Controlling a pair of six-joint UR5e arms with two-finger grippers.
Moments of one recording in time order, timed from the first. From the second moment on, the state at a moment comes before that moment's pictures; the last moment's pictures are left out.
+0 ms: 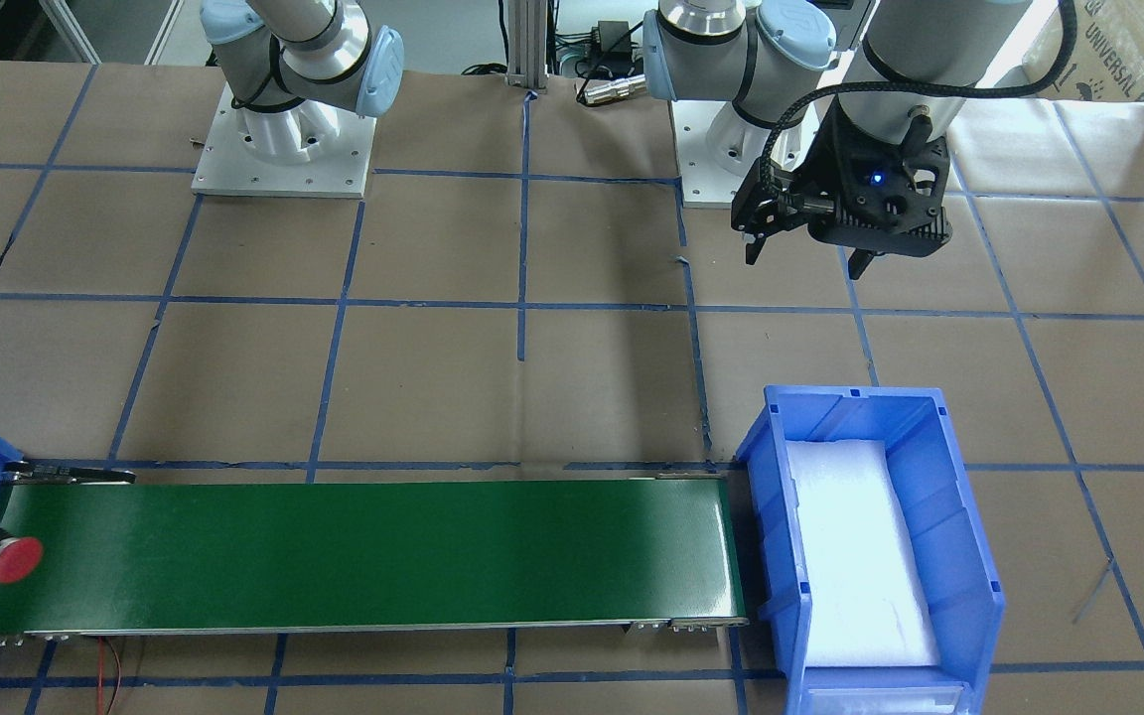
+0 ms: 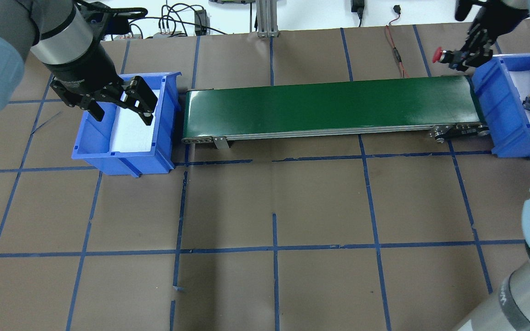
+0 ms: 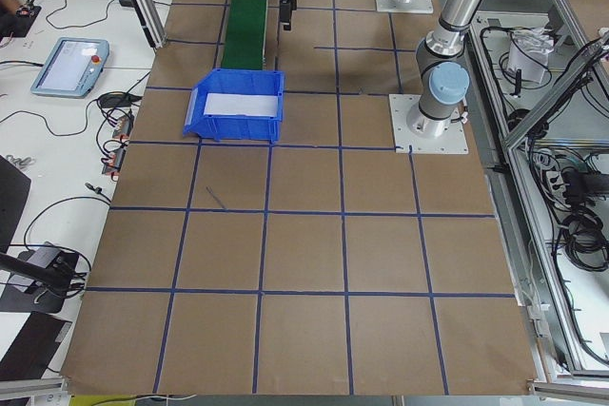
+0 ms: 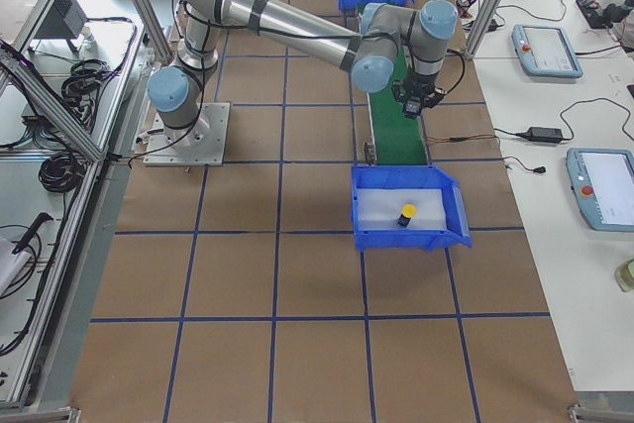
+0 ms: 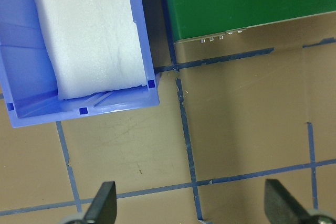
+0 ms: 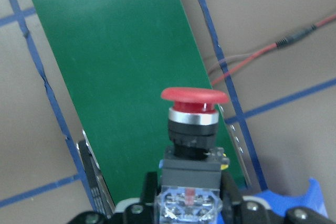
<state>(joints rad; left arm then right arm) -1.55 -1.57 -1.58 -1.58 1.57 0.17 1.19 -1.12 1.31 -1.84 -1.50 -1.60</state>
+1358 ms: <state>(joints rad) -1.55 -1.57 -1.58 -1.58 1.57 0.17 0.89 -1.05 1.45 -1.94 -1.52 -1.59</state>
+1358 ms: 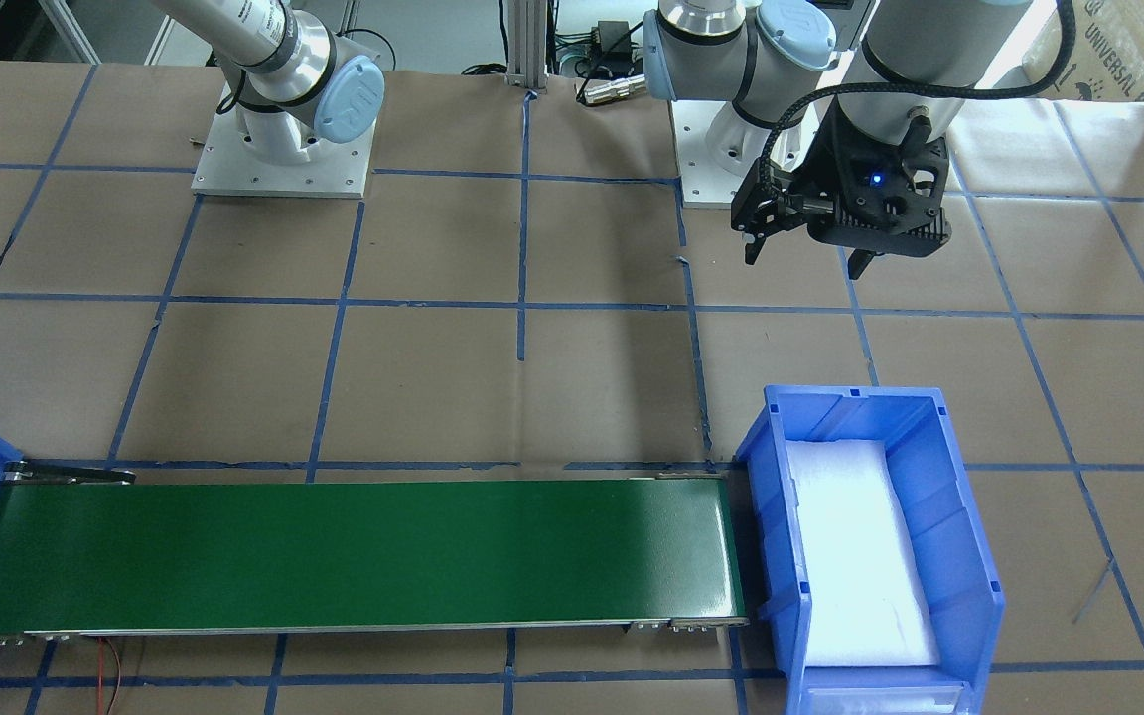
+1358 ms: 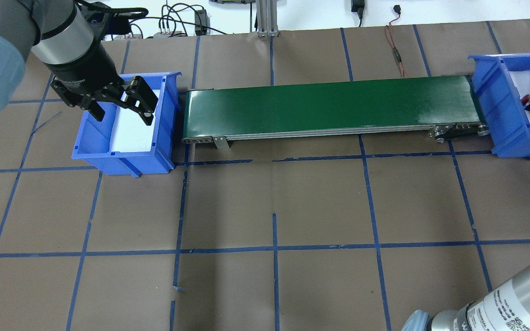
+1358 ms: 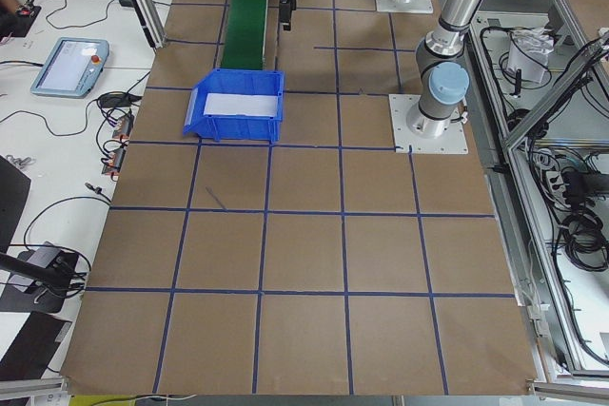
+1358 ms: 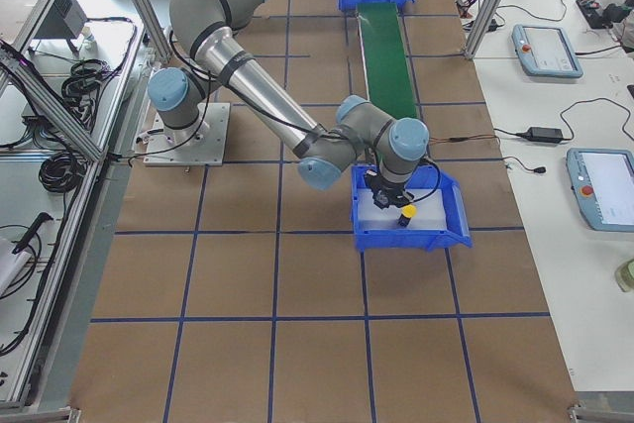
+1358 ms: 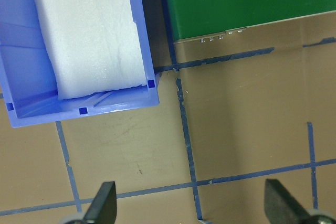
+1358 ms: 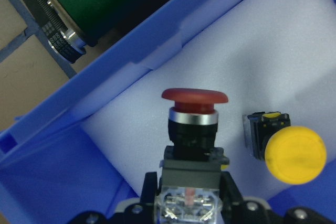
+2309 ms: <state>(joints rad) -1.55 -1.57 -1.58 -1.58 1.57 0.17 1.14 -1.39 1.43 -1.65 -1.57 -1.09</state>
